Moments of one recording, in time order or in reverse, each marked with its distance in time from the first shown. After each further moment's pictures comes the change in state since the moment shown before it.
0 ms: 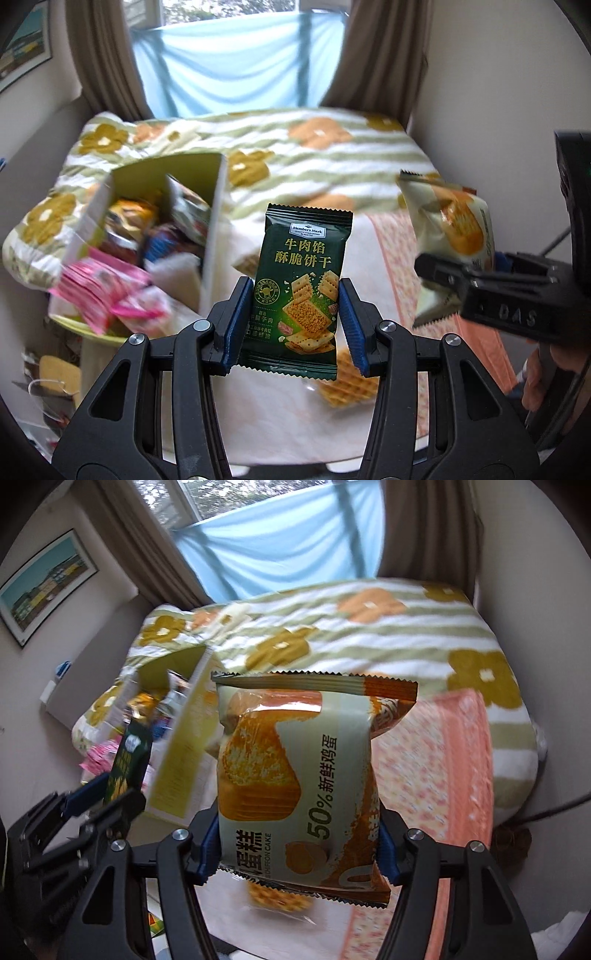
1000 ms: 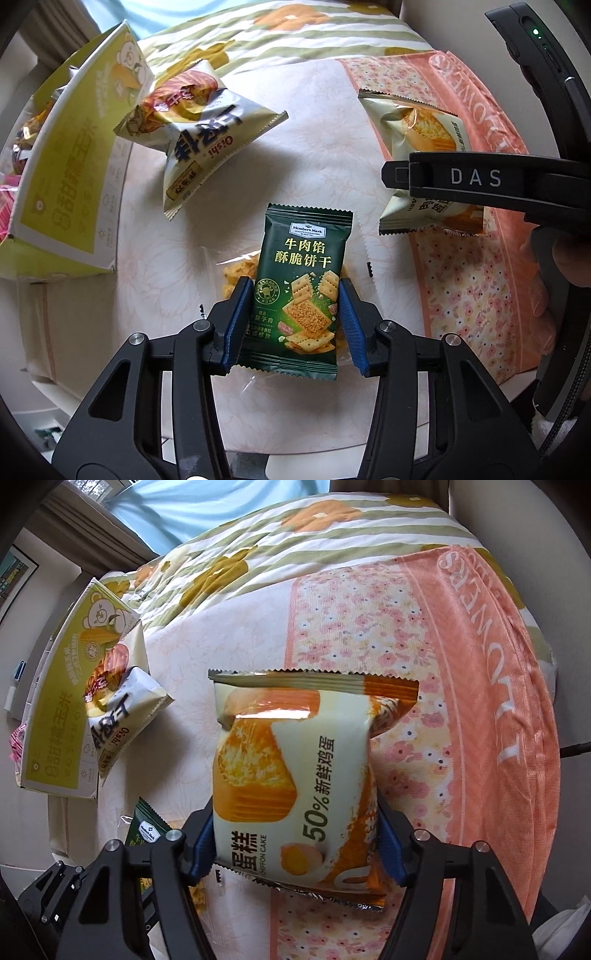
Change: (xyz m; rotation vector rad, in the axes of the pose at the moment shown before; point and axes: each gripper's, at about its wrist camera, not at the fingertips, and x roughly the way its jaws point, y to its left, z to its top) left arm 0.143 -0.096 -0.111 0.105 0.386 0.026; right arm 0.125 -0.111 -0.063 0.154 0.256 -0.045
